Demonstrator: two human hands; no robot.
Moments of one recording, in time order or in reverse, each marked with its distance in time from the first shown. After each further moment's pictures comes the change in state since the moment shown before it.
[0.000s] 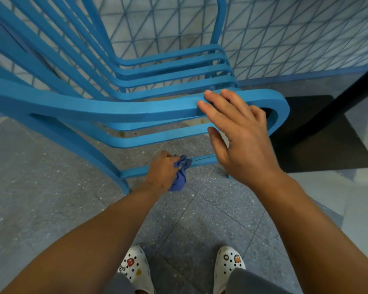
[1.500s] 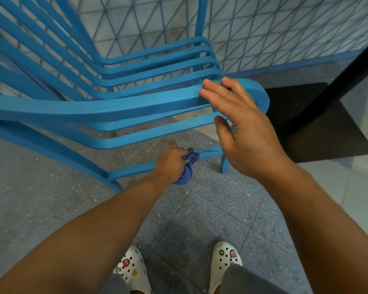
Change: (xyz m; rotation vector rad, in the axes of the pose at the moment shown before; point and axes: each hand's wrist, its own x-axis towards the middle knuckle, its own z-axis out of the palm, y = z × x) left_hand 0.022 0.055 0.023 0.055 -0.079 0.026; right_hand -0.007 0.032 -0.030 0.325 -0.113 0.183
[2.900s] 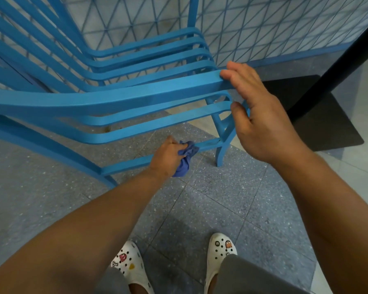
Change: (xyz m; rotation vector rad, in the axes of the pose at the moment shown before) left_hand 0.003 0.004 0.005 -0.039 -0.052 0.024; right_hand -0.005 0.019 -0.026 0.018 -0.047 0.172
